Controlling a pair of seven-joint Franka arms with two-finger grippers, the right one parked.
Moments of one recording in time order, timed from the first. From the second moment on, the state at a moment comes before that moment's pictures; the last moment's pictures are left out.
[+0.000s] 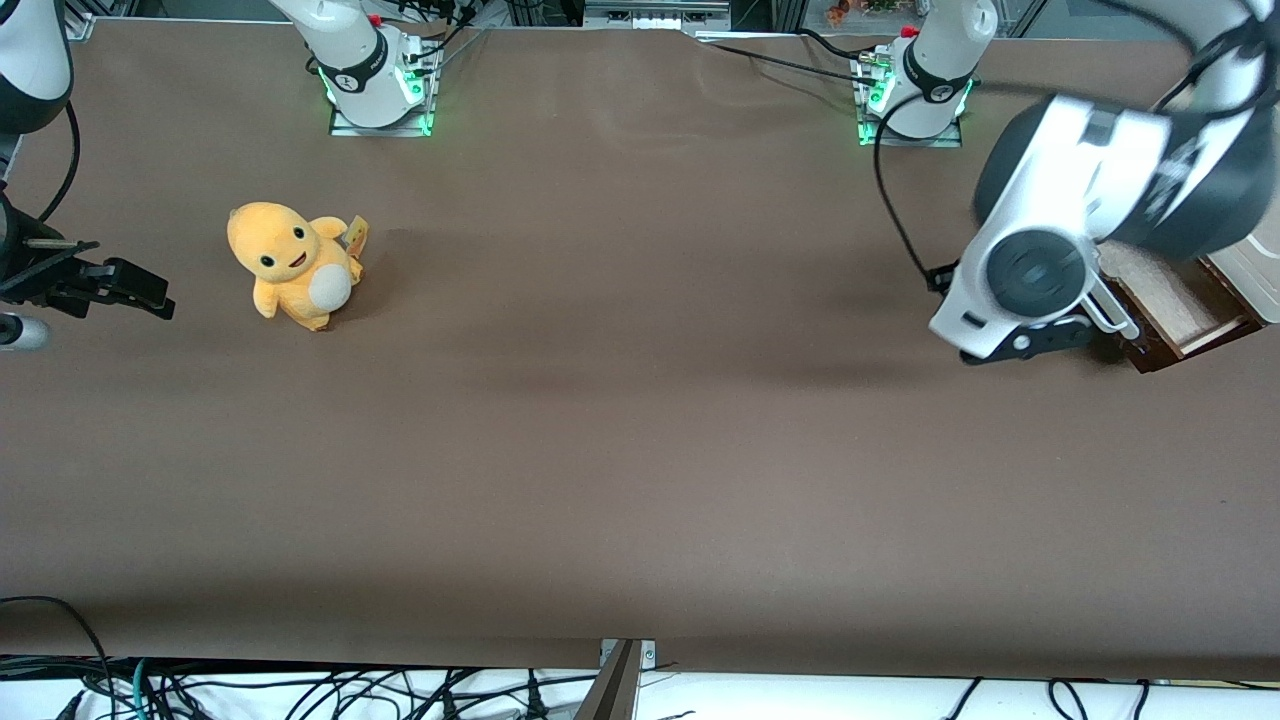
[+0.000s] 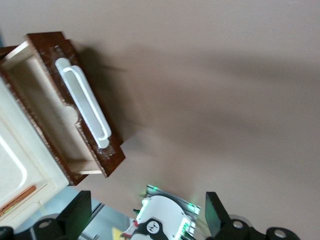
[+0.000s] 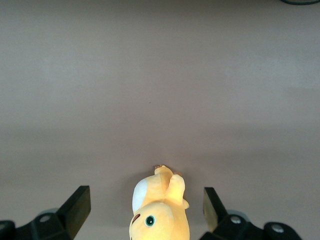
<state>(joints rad) 0.01 0.34 -0.36 -1.40 0.26 1.20 -0.49</state>
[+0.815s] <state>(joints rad) -0.06 0.06 -0.03 -1.69 0.02 1.68 0.06</state>
